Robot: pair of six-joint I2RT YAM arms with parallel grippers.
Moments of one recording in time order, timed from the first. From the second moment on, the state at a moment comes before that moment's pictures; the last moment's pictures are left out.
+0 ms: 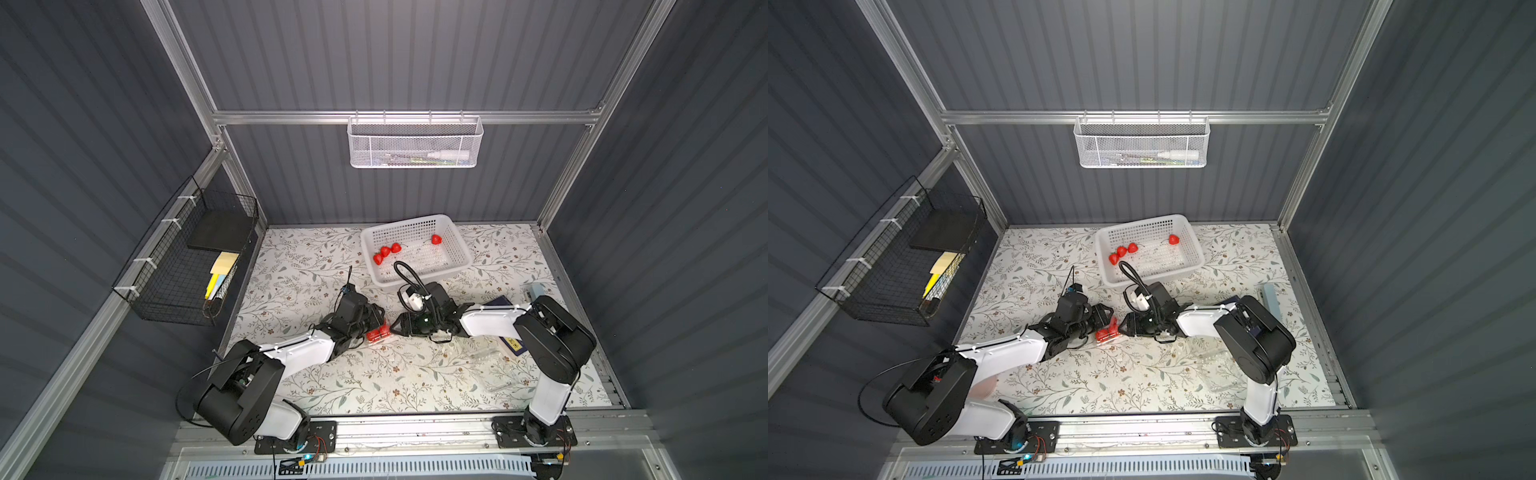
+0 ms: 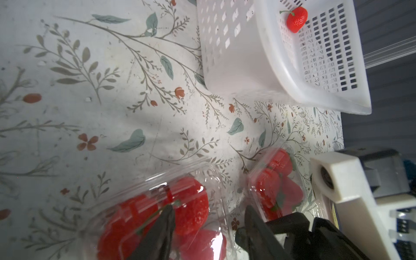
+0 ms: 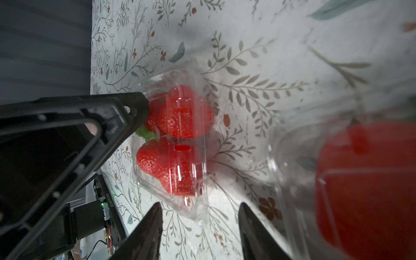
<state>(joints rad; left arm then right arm) -0.60 1.44 0.57 0.19 0.04 -0.87 0.73 1.83 0.91 0.10 -0.50 0.68</state>
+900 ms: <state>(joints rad) -0.60 1.50 0.50 0.42 0.08 -0.88 0.70 1.90 0.87 0.32 -0.60 0.81</state>
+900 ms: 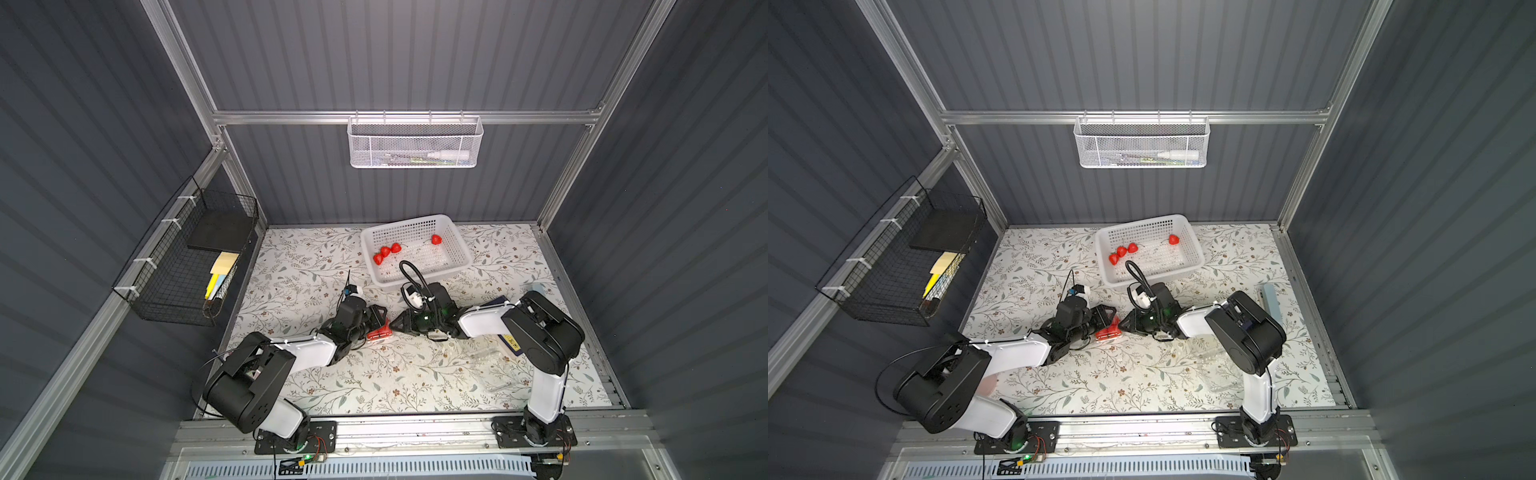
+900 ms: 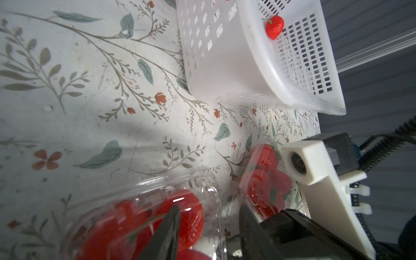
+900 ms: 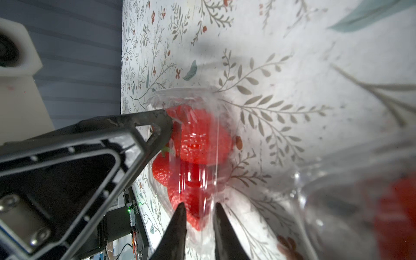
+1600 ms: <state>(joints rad) -0.60 1.38 0.67 0.13 0.04 -0.88 0.70 1.83 0.92 0.17 -0.52 0.70</state>
